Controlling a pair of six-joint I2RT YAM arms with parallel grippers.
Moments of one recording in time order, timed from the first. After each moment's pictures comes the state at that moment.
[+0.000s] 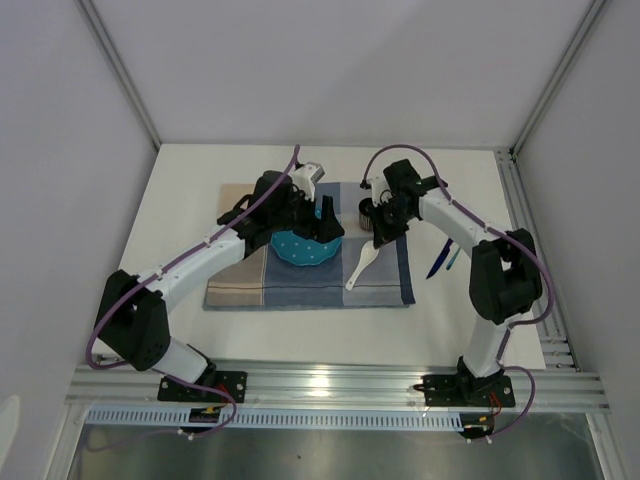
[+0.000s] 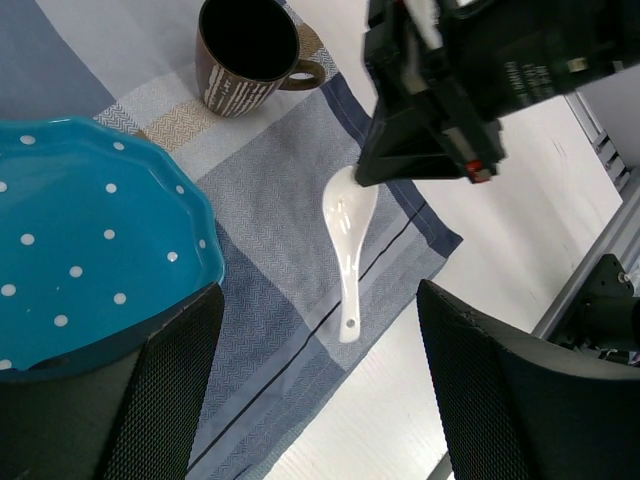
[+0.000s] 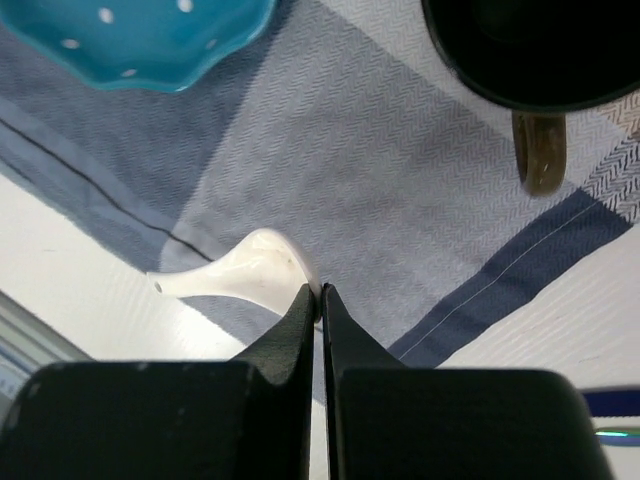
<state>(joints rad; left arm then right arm) -0.58 1.49 1.14 -0.19 0.35 -0.29 0.41 1.82 1.46 -0.80 -0.33 -0.09</state>
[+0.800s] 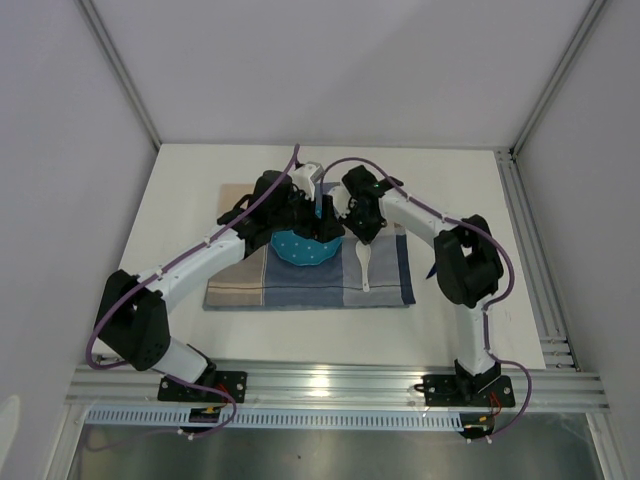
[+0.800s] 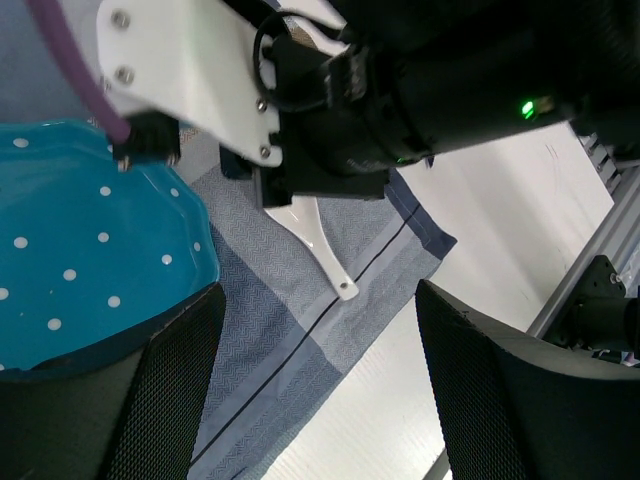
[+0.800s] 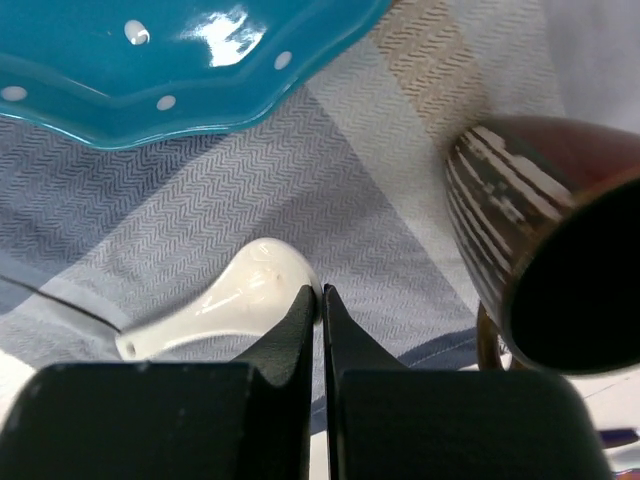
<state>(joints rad) -0.58 1.49 1.14 -0.18 0.36 -0.31 0.56 2.05 1.67 -0.82 -0.08 -0.43</state>
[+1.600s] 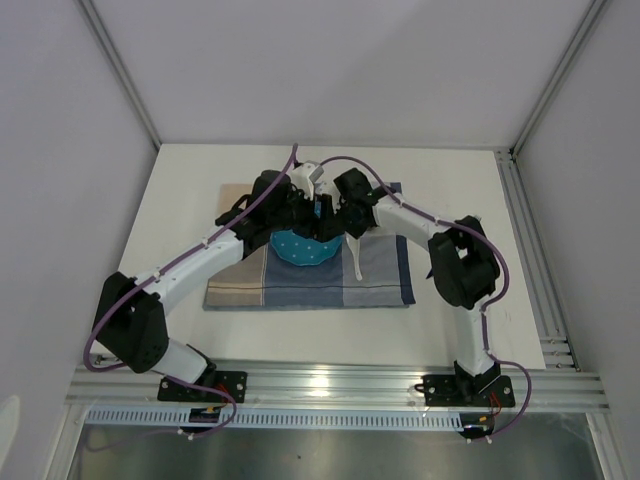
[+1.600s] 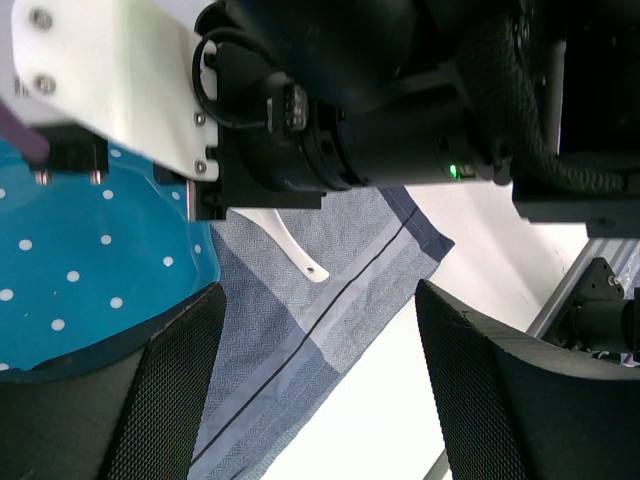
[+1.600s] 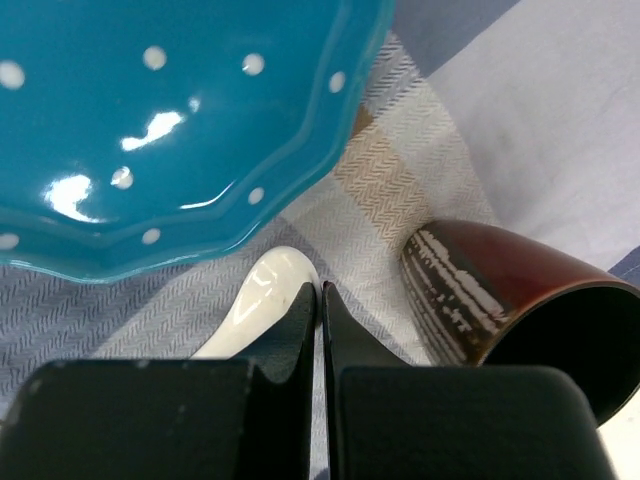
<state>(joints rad) -0.58 1.47 1.14 -0.18 0.35 -0.30 0.61 2.07 1.61 -0.57 0.02 -0.41</state>
